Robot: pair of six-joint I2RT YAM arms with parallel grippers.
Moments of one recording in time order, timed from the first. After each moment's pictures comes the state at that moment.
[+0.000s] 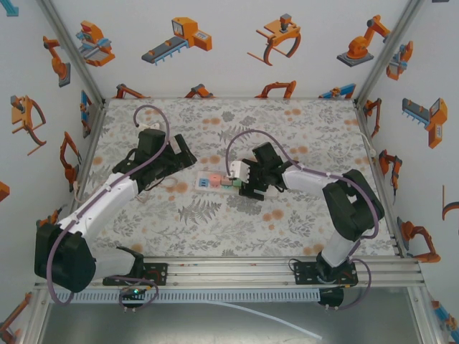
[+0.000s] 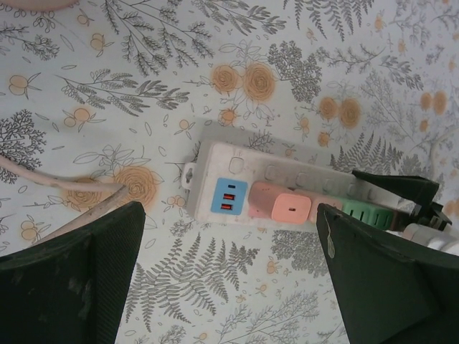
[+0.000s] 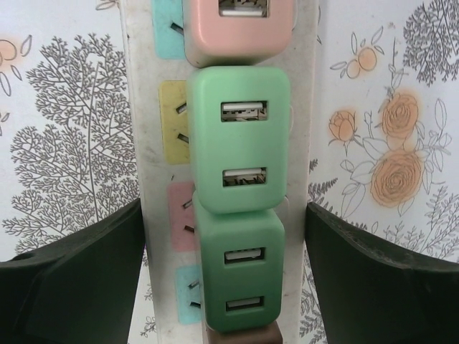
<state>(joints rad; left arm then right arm) -0.44 1.26 0.93 -0.36 -0.05 -0.67 0.60 1.70 0.95 -0.22 -0.34 -0.87</state>
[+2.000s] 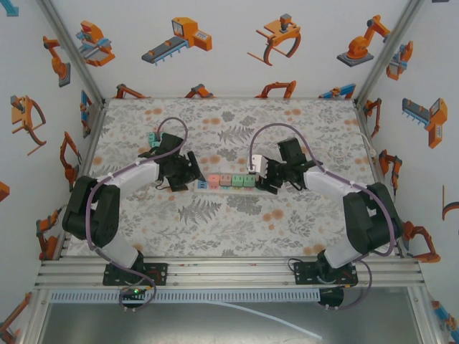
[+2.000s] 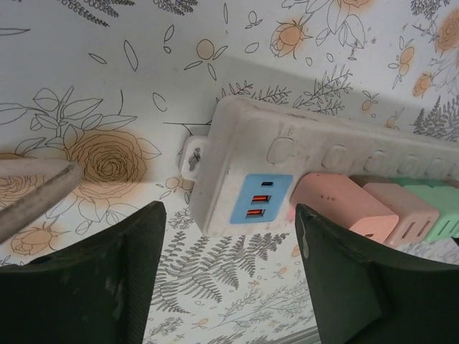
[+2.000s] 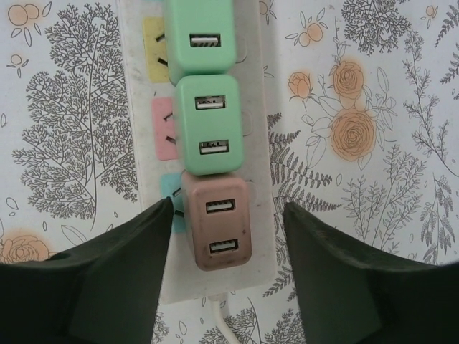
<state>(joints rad) -0.44 1.62 0.97 -0.39 0.15 -0.73 0.41 1.55 0.86 -0.24 -0.56 -0.97</state>
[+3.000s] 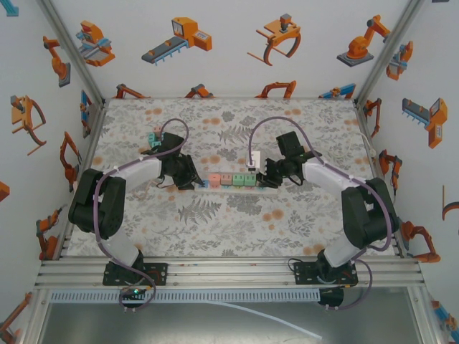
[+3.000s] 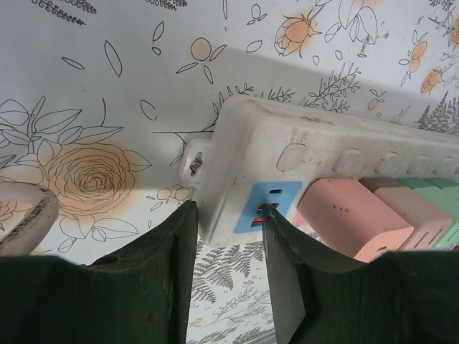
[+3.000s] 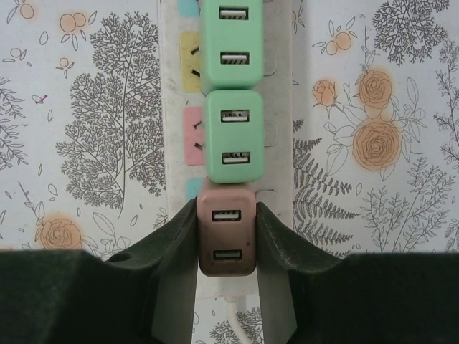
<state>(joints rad) -0.42 1.70 0.99 -0.39 0.22 -0.73 0.41 1.59 1.00 -0.44 -0.63 -1.01</state>
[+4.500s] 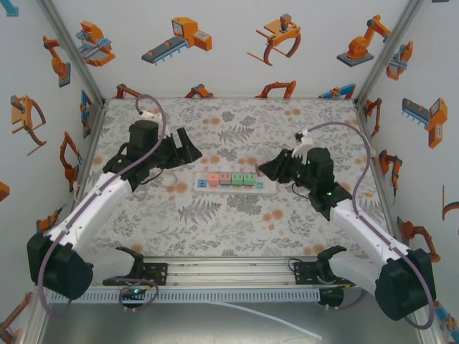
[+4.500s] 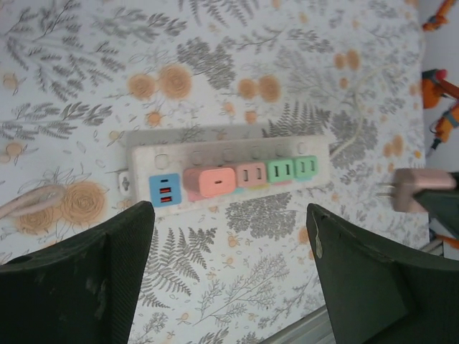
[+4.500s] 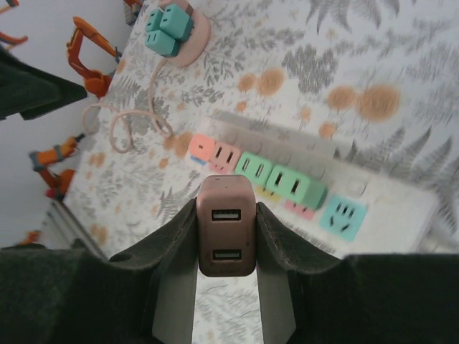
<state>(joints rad) -0.44 1.18 1.03 -0.39 0.18 -0.53 0.40 1.02 0.59 0.11 -0.37 0.62</state>
